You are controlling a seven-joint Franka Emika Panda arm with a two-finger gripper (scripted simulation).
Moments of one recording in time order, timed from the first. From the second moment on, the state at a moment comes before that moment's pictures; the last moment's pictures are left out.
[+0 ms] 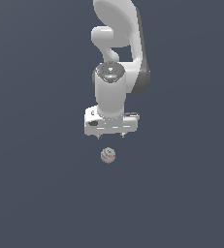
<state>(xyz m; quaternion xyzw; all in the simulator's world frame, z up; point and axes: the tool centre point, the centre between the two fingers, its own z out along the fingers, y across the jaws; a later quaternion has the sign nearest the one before) 0.012 -0.003 0.162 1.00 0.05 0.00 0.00</state>
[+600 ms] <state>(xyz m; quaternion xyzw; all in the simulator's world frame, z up) 0.036 -0.013 0.115 0.99 0.14 0.00 0.00</state>
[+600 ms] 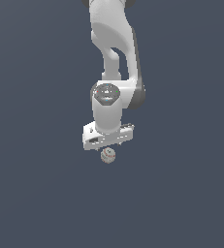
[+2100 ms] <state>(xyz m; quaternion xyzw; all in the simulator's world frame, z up) 0.043 -0.016 0.048 0.99 0.17 0.00 0.00</state>
